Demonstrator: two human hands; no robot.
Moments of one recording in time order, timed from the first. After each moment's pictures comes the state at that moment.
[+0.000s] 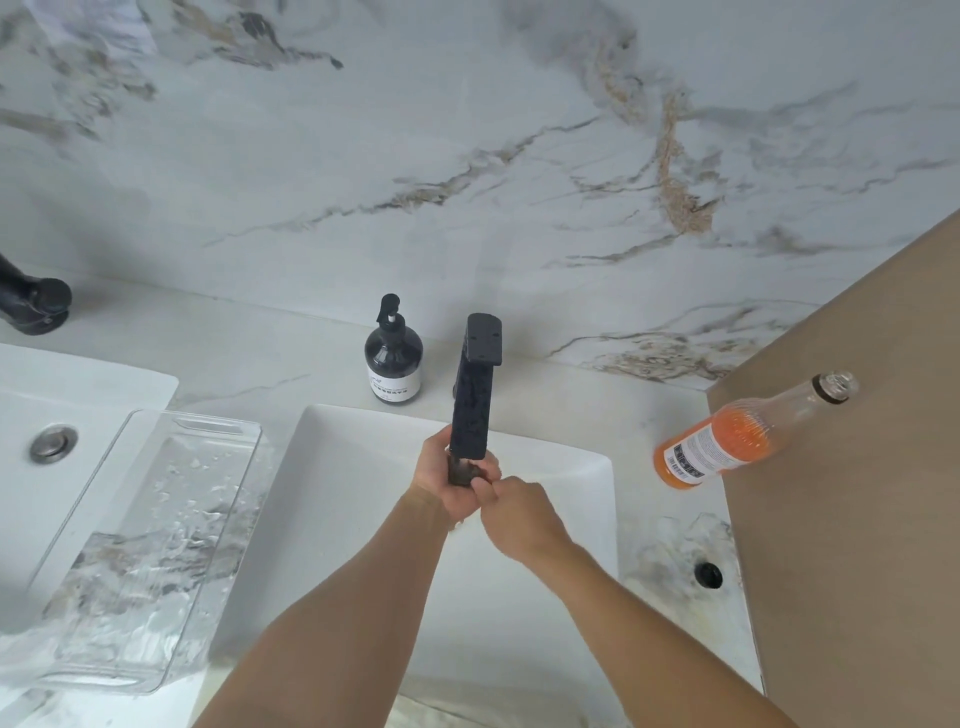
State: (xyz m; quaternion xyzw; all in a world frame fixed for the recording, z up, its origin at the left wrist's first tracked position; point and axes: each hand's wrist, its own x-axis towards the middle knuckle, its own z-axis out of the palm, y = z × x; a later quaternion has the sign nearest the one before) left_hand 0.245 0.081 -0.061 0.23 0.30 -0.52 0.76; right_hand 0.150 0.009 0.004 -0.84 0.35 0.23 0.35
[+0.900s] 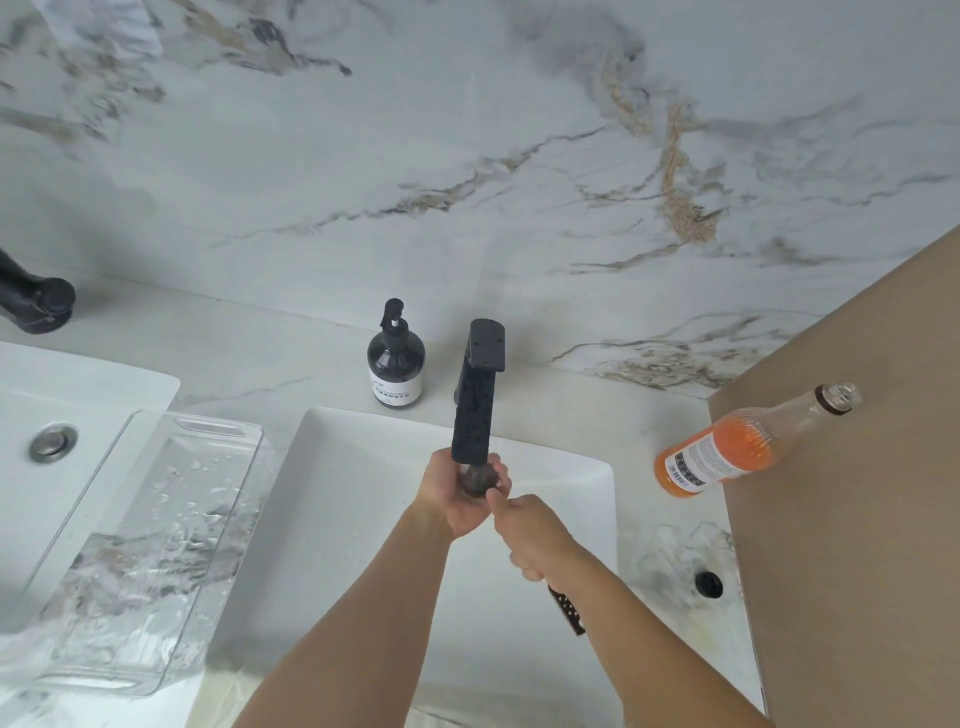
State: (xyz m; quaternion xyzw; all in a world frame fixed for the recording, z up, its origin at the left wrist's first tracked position) left_hand 0.232 0.076 -0.050 0.22 0.31 -0.49 0.79; right_hand 0.142 -0.005 -0.012 -0.72 0.43 0.25 0.49
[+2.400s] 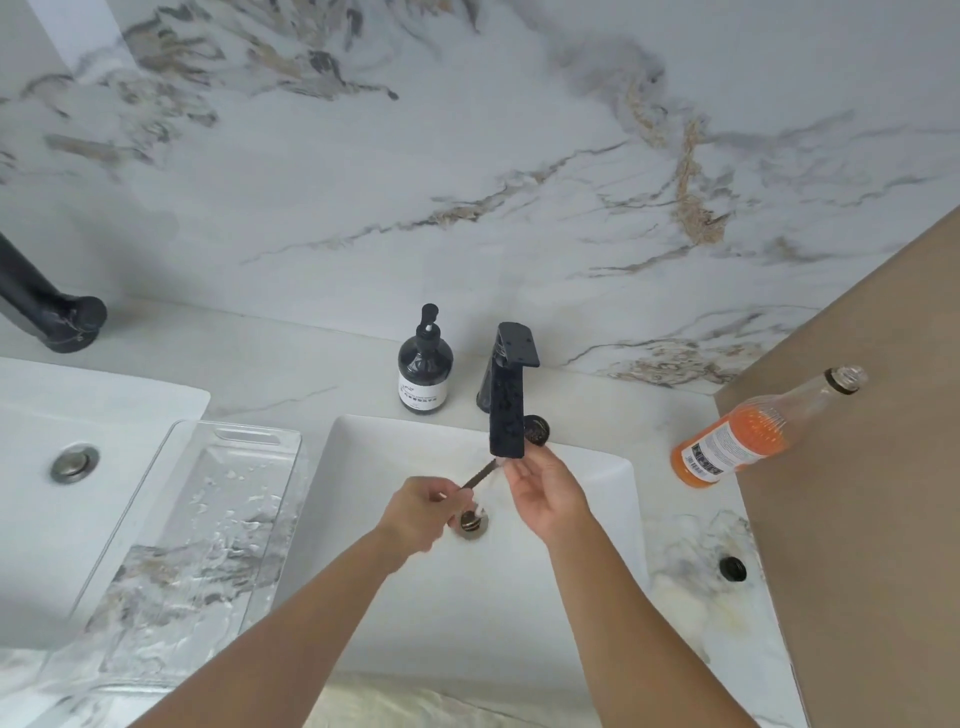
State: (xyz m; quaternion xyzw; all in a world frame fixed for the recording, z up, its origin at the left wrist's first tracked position) left_hand 0.240 0.179 -0.049 0.75 -0.04 -0.42 0.51; right_hand 0.183 0.013 -0.032 -0.24 0.36 -0.10 0.90
